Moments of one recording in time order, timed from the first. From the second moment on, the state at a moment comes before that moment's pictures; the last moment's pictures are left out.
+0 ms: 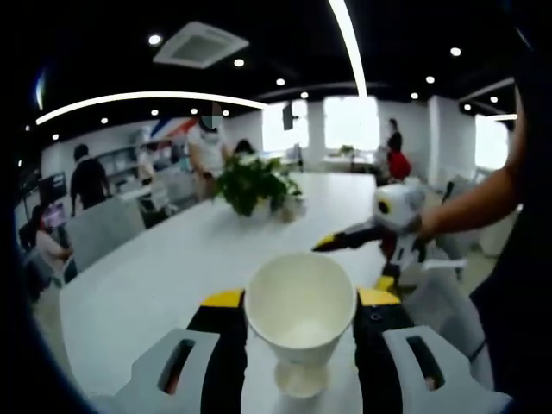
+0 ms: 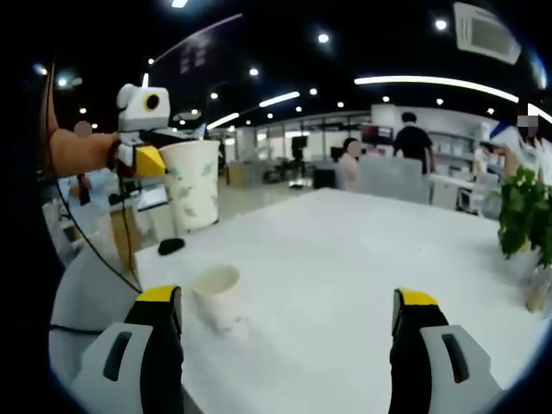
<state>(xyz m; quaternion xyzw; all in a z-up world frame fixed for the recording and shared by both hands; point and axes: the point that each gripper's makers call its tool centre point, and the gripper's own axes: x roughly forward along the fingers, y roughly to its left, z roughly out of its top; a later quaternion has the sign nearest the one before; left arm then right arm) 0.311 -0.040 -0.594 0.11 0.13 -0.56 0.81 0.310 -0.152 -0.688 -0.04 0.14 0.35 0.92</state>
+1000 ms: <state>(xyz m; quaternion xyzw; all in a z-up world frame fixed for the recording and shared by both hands) 0.312 -0.039 -0.631 0.10 0.12 -0.55 0.82 0.307 -0.149 -0.696 -0.03 0.15 0.36 0.92</state>
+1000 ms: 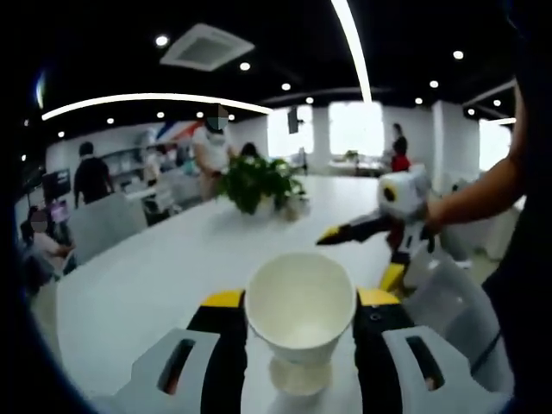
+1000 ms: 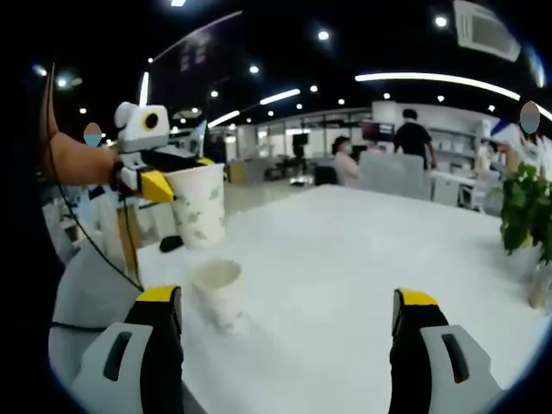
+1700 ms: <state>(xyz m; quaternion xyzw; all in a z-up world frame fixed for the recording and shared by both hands) 0.316 -0.039 -0.668 0.10 0.12 -0.54 0.83 0.303 -0.151 -0.704 -0.03 0.16 0.36 0.92</state>
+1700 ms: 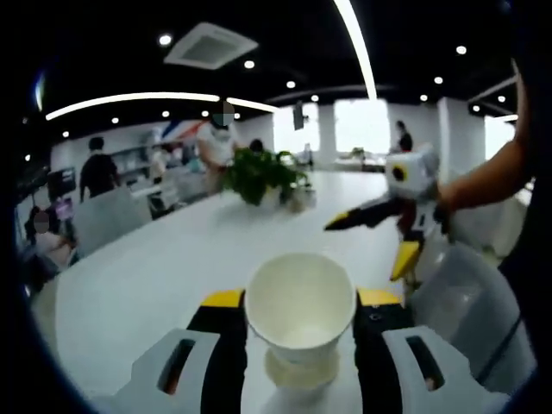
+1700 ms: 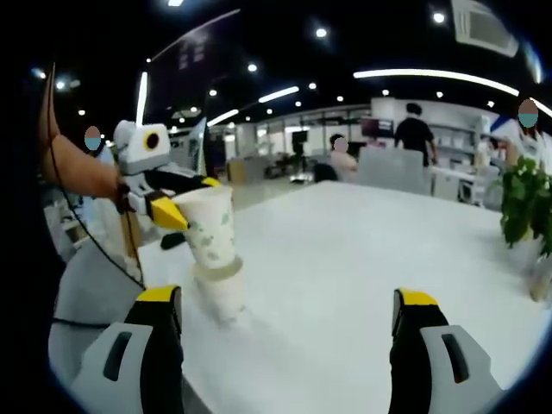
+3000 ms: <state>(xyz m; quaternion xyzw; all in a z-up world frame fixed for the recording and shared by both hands) 0.312 -0.032 -0.747 0.11 0.16 -0.51 0.84 0.299 -0.141 -0.710 -0.02 0.16 0.36 0.92</state>
